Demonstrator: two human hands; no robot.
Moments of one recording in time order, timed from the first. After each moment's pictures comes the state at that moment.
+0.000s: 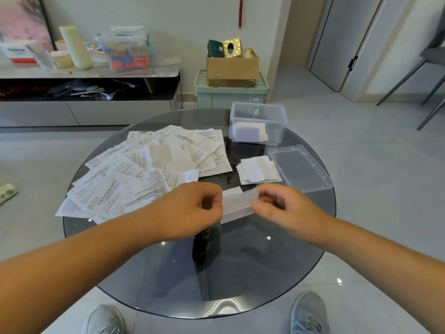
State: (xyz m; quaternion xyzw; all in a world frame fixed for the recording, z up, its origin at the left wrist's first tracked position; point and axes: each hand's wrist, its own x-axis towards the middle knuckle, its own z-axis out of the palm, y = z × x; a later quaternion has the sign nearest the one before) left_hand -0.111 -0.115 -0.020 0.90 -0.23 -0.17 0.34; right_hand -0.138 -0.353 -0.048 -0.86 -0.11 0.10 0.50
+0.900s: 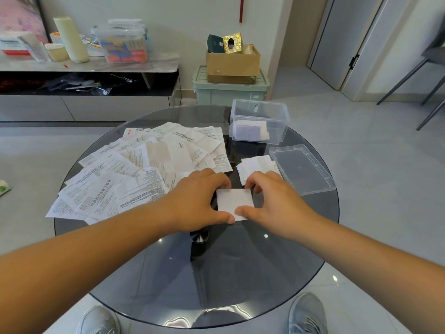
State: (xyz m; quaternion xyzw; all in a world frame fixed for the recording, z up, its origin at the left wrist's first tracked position) left_hand -0.074 -0.128 -0.047 0.94 -0.28 -0.09 0.19; right_hand -0.112 -0.331 -0.053 -0.96 -0.07 0.02 0.27
